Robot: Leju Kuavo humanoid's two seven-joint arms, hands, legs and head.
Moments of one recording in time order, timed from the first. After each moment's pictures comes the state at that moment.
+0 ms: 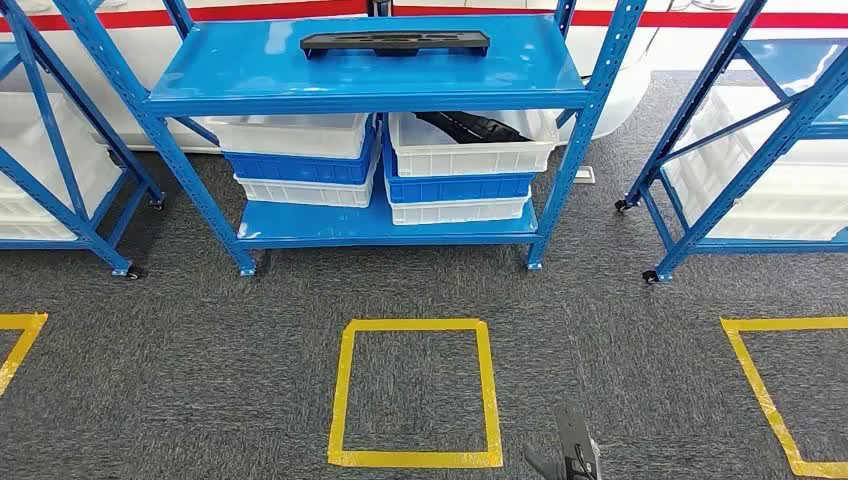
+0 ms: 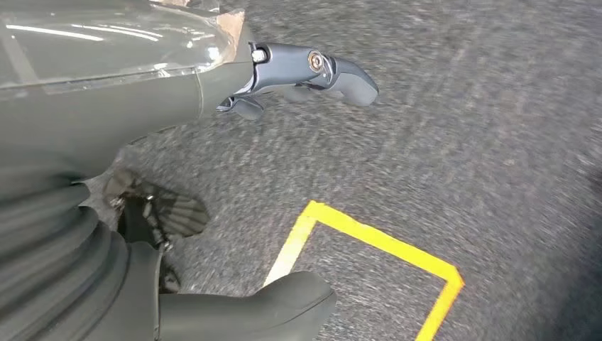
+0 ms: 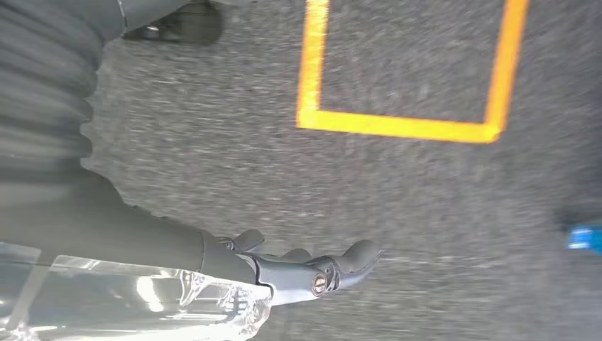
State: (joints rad) left arm -0.05 -0.04 0.27 -0.25 0.29 0.17 -0.70; right arm -0.23 0.10 -0.28 -0.25 0.51 -0.28 -0.47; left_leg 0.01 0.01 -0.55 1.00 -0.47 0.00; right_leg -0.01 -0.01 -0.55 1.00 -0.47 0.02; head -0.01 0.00
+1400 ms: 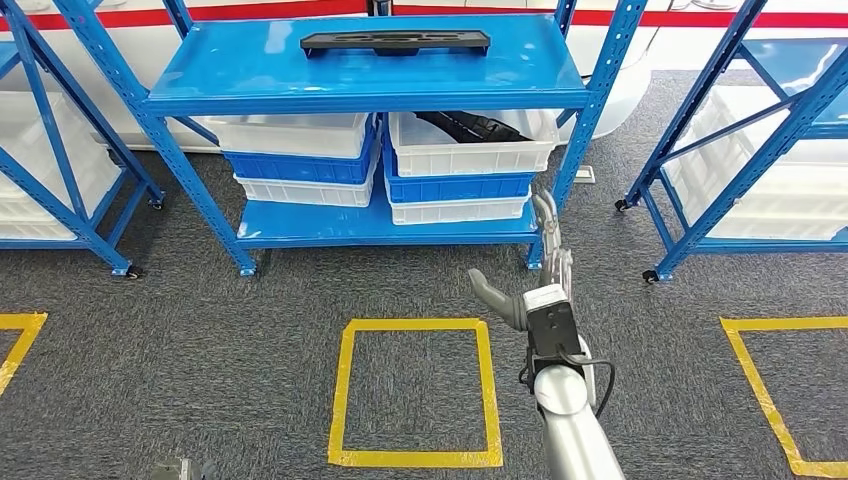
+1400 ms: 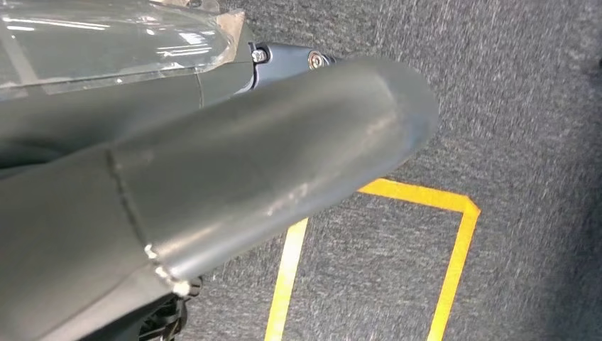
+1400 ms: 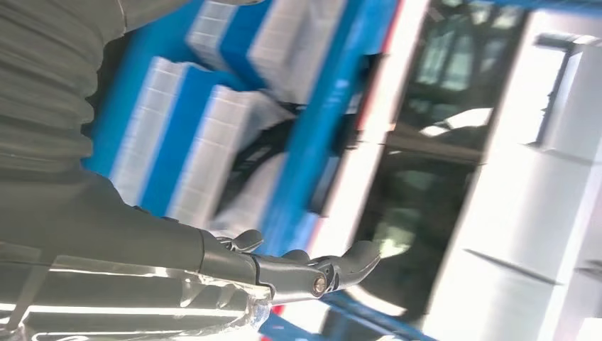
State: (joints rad) left arm -0.12 -0.06 0.37 -0.26 -0.05 0.12 -0.61; right arm -0.25 0.16 0.27 -1.29 0.37 -0.18 -0.55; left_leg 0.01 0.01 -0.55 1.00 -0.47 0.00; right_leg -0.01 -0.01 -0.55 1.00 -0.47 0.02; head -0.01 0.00
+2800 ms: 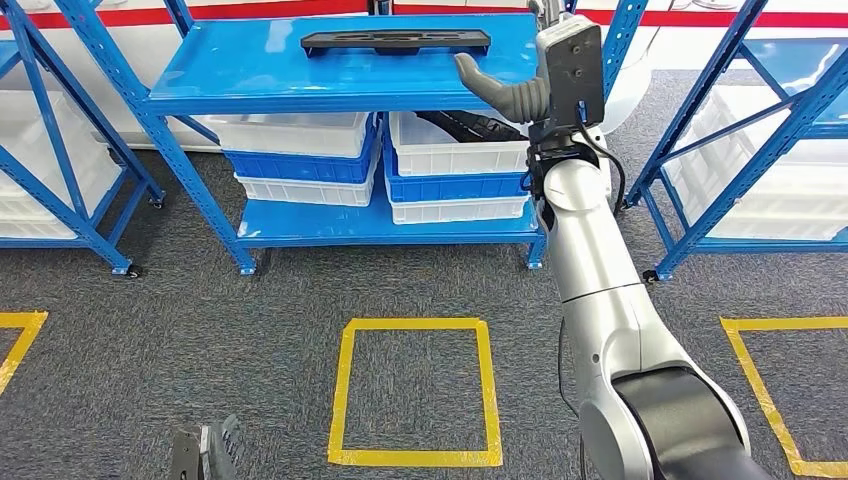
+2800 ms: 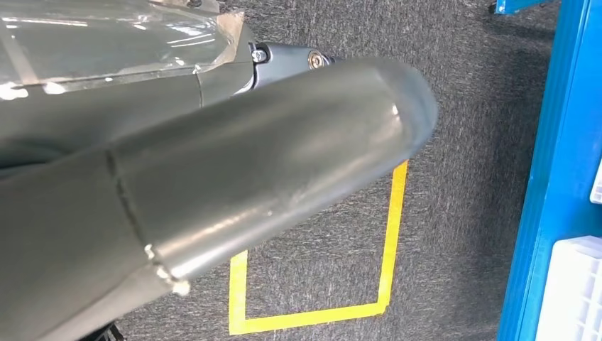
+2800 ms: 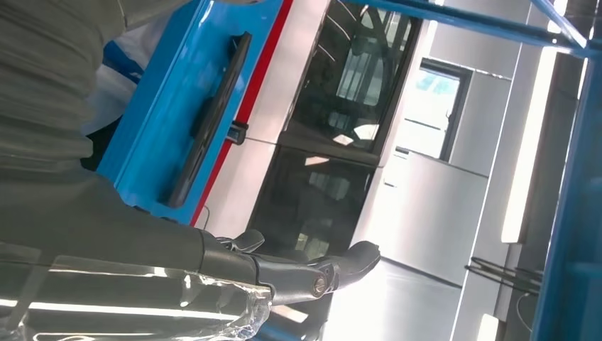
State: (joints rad) left arm -0.21 -0.08 0.33 -0.26 -0.13 0.05 -0.70; right arm -0.96 0.16 0.28 -0.91 0.25 -0.08 -0.41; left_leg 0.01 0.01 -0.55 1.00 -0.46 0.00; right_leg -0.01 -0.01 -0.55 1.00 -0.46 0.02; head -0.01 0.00
